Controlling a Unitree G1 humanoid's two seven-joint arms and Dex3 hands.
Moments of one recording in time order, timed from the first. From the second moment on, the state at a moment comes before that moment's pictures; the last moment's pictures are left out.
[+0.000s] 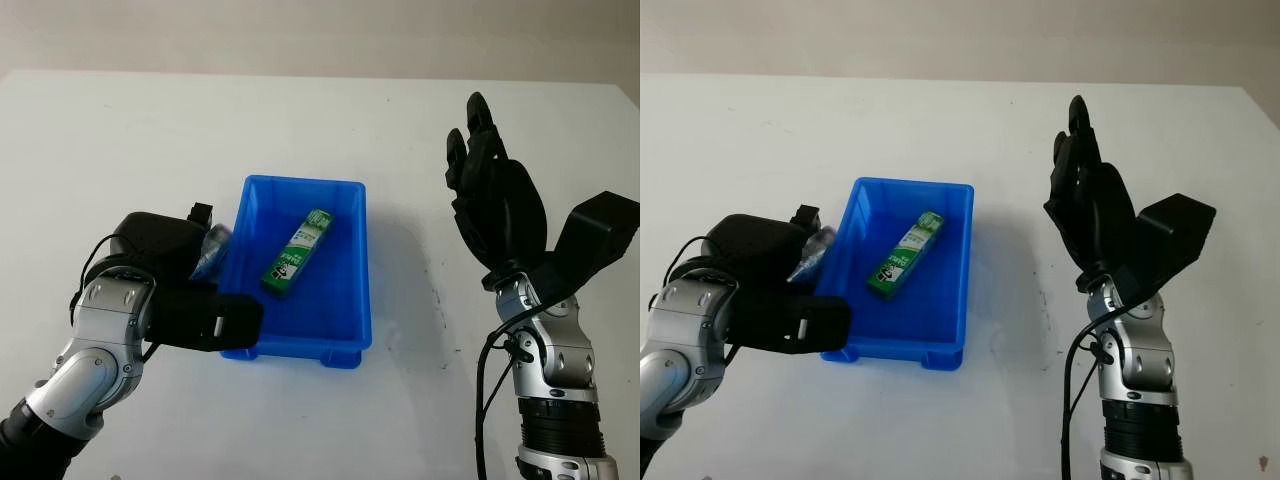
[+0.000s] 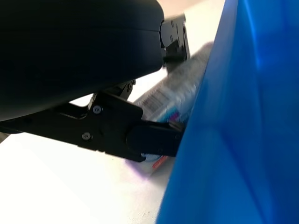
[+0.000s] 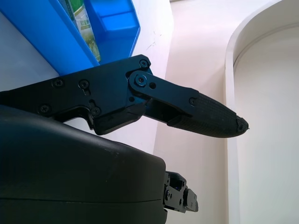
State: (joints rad) left arm -0.31 0.68 -0.35 -0.29 1.24 0.47 -0.66; right arm -0.34 -0.19 -0.17 -0.04 0.25 0.20 0.19
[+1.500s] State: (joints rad) left arm -0.35 0.69 -0.06 -0.15 1.01 0.47 -0.33; right arm -0.34 -0.19 -0.17 -0.05 0.26 0.20 0.21
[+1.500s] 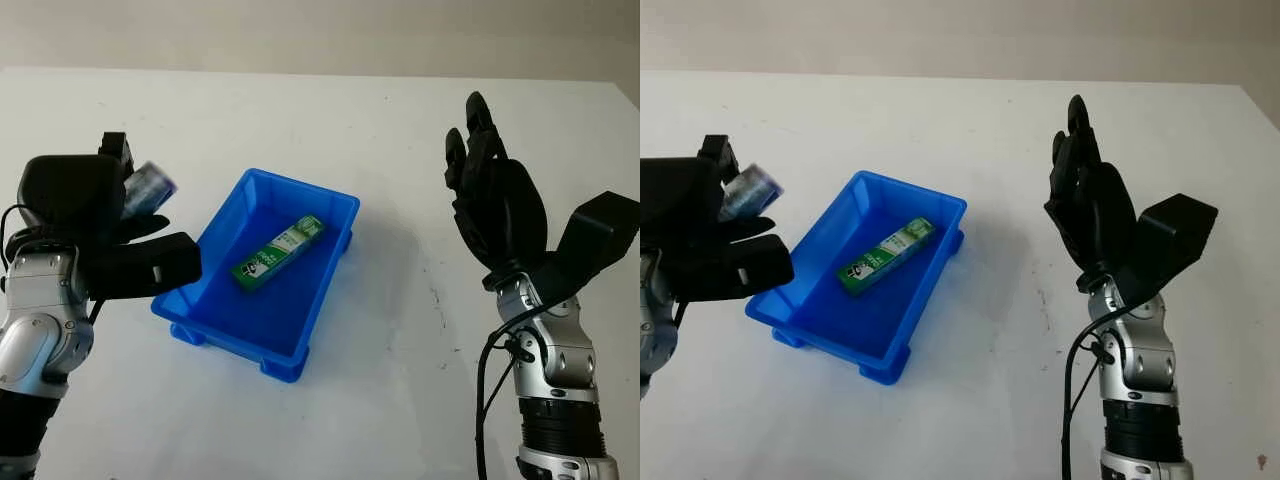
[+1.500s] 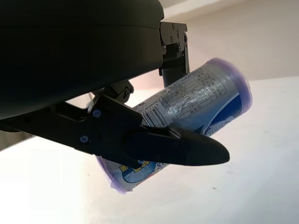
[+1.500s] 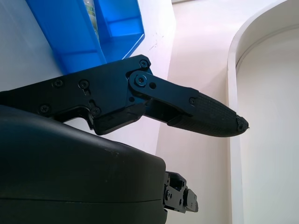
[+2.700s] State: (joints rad) left arm -0.50 0.62 -0.14 -0.42 0.36 0.51 -0.60; right arm -0.33 -0.19 -0.16 -0.05 0.25 0.20 0.22
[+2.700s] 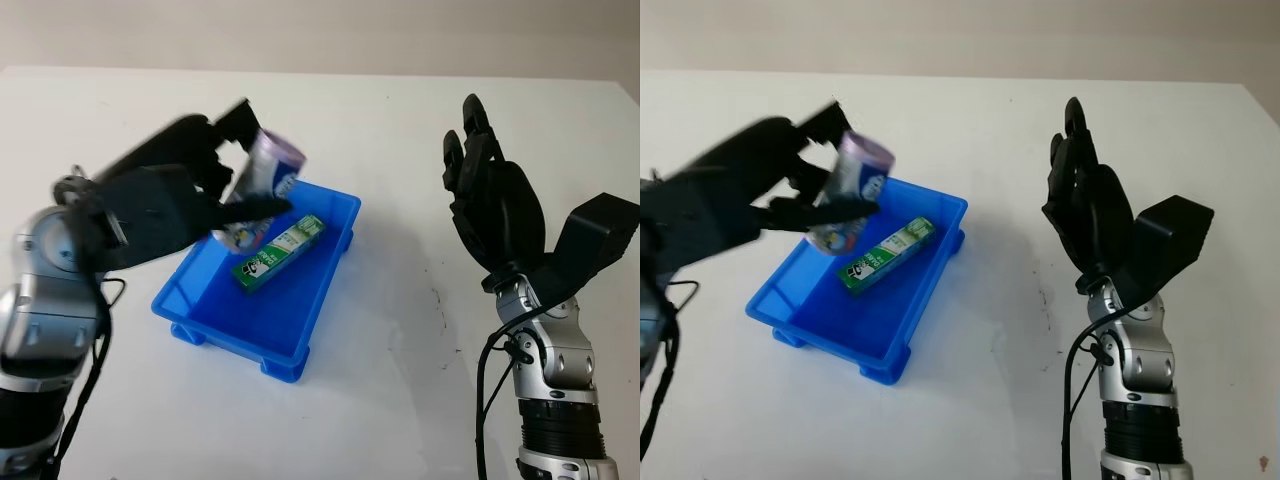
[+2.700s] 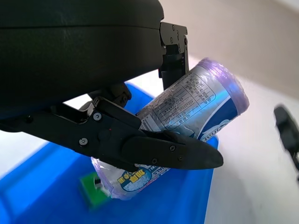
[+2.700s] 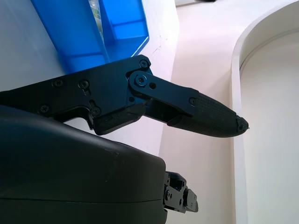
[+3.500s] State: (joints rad) left arm -0.56 0.69 -0.32 -0.39 0.59 0.54 -0.77; right arm -0.32 -0.19 -0.16 -0.06 0.25 0.20 0.21
